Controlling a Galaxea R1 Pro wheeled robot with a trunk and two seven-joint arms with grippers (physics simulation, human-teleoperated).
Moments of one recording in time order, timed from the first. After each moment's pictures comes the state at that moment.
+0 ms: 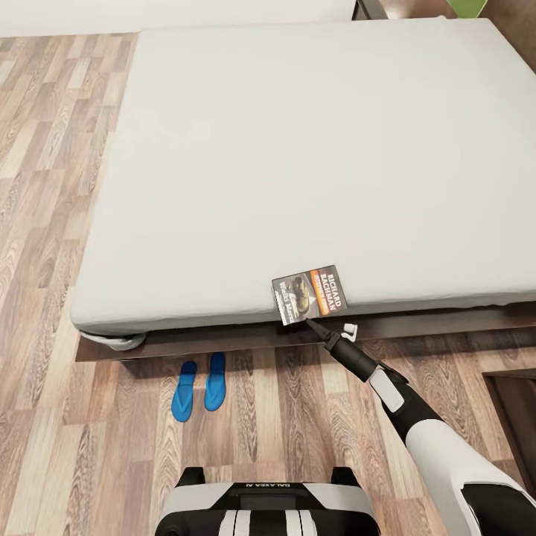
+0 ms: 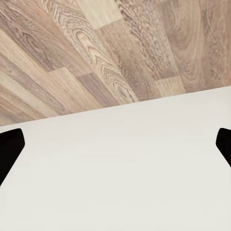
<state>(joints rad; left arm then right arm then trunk) -0.15 0.46 -0.28 0.01 0.09 -0.20 -0.07 -0.82 -0.06 0.00 -0.50 -0.73 0.22 1.03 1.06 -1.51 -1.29</state>
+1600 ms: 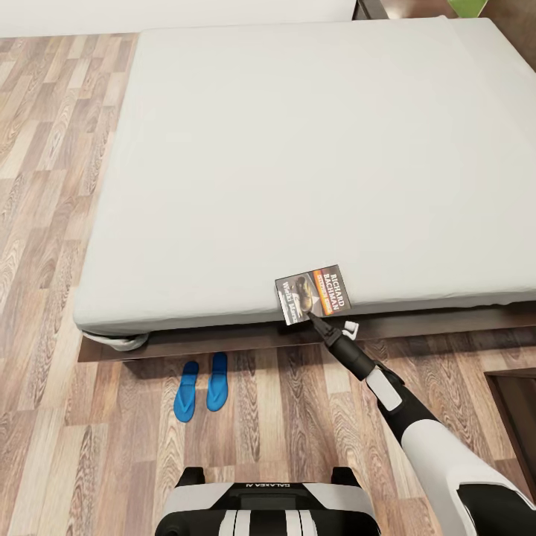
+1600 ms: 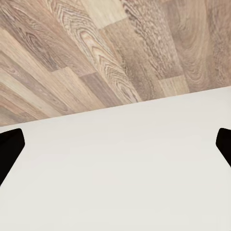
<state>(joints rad) -0.15 0.47 -0.28 0.01 0.09 -0.20 -0.07 -0.82 -0.04 0.00 -0.50 -0.83 0.21 1.07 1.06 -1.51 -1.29</state>
